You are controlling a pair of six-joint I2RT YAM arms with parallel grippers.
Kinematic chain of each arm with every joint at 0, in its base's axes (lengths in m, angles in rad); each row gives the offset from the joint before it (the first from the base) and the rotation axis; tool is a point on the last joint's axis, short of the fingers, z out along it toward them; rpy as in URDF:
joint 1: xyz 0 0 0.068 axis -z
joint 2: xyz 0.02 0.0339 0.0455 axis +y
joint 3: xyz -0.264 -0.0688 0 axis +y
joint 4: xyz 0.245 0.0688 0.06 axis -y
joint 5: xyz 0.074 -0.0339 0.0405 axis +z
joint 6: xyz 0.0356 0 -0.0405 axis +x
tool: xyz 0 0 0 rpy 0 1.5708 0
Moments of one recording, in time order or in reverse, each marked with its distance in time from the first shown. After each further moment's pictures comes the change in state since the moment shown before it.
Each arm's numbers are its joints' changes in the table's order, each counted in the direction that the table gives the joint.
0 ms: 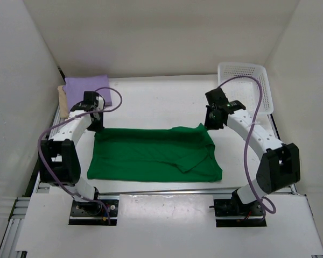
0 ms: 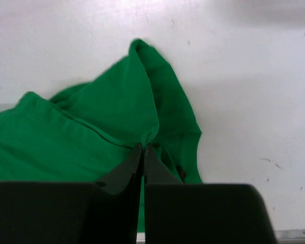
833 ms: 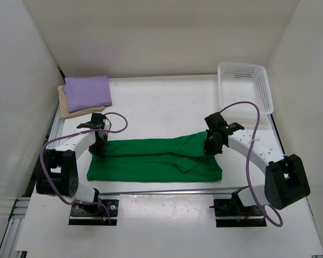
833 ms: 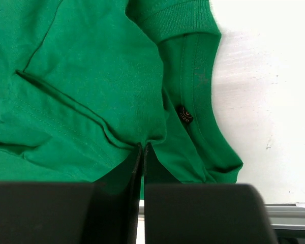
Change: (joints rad) left arm 0.067 -0.156 0.388 -0.006 0.040 0.000; right arm -0.055 -0.194 0.432 0.078 0.132 0.155
